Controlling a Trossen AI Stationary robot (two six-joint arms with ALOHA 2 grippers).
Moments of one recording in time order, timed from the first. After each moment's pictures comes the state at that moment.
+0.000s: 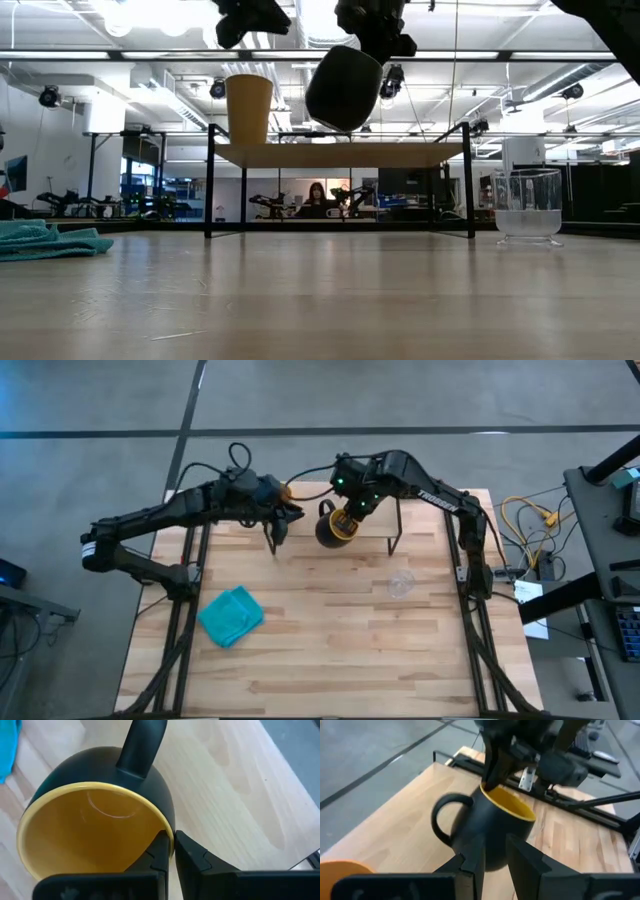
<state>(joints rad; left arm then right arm) 0.31 1.24 1.32 -0.50 0.05 -0.20 -0.30 2.00 2.35 -1.57 0.08 0.29</state>
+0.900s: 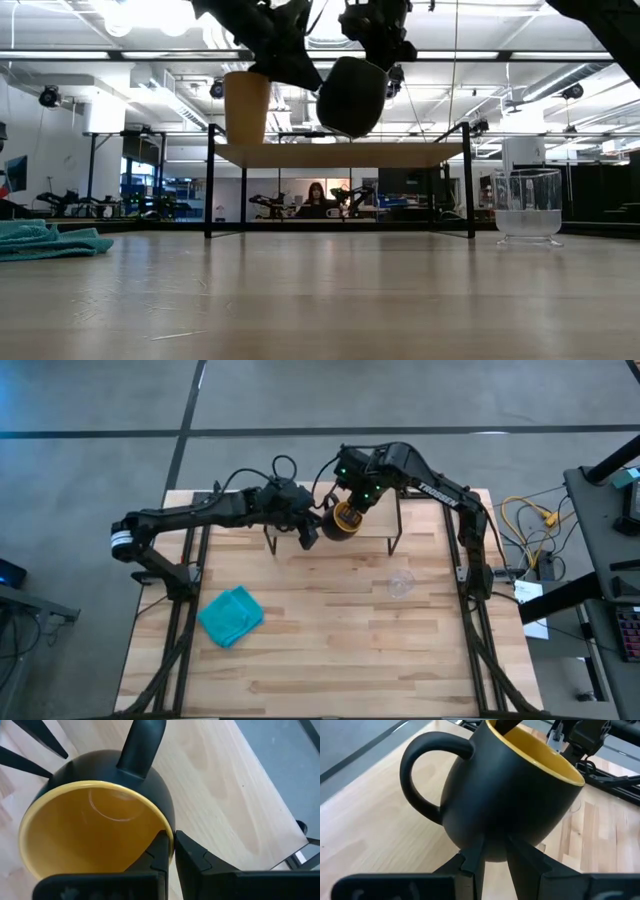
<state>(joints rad) 0.32 1.49 1.33 -0.42 0.02 -0.20 -0.36 2.00 2.35 -1.57 0.08 0.19</state>
